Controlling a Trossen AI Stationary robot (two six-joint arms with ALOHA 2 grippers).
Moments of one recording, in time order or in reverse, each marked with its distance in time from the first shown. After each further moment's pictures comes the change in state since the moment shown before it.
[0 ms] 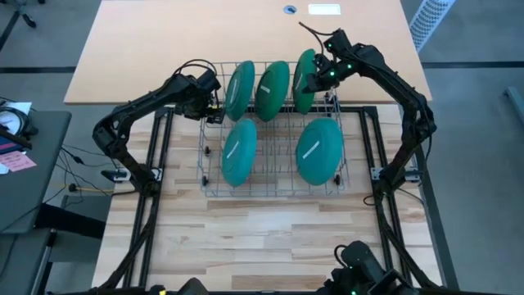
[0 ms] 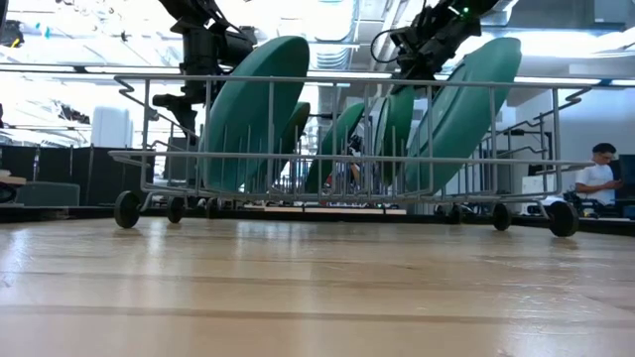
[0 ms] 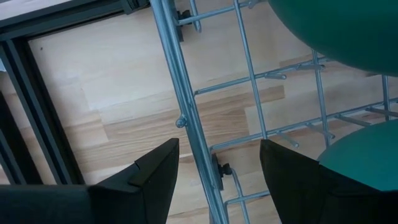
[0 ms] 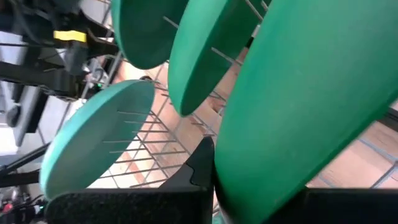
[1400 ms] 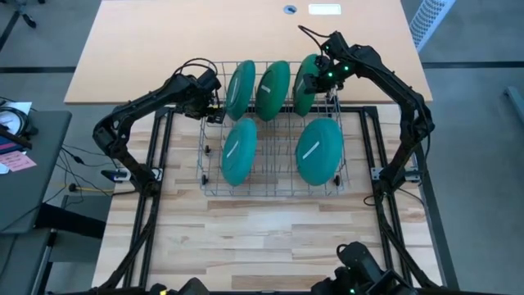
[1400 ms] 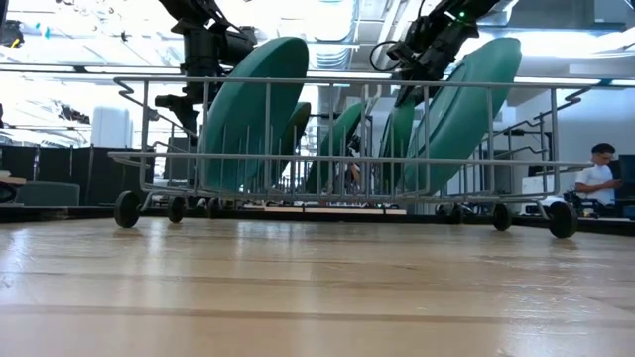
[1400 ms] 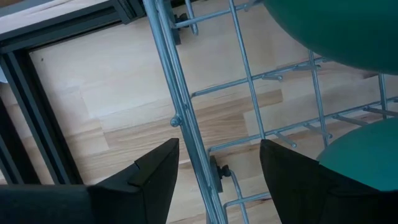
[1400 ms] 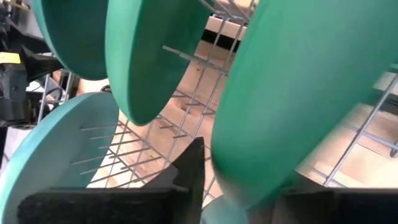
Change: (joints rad) left arm 0.000 0.000 0.000 0.018 -0.008 0.027; right arm 0.015 0.022 0.000 -0.039 0.135 0.130
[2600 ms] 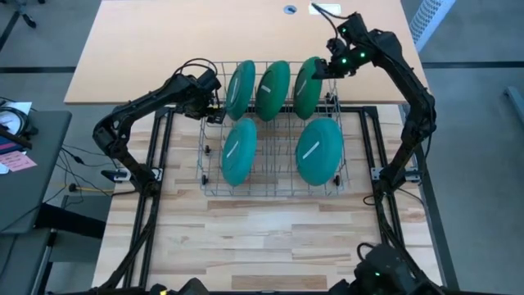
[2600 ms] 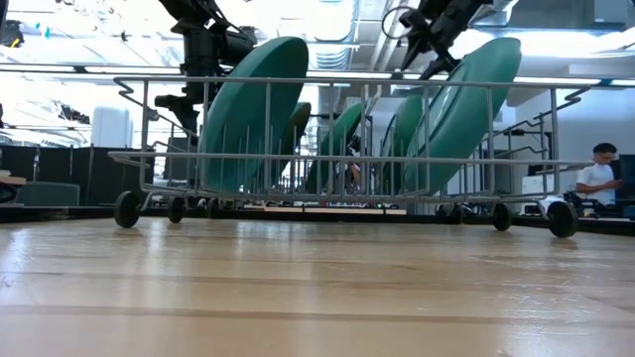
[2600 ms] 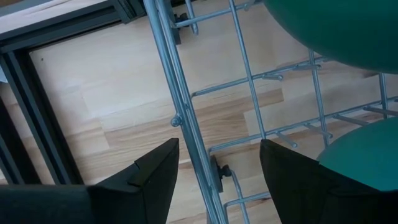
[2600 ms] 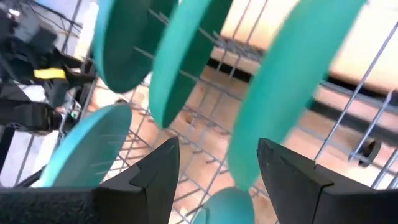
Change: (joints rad) left arm 0.000 0.000 0.000 -0.001 0.000 0.001; right arm -0.043 -0.009 0.245 -0.184 0.031 -0.056
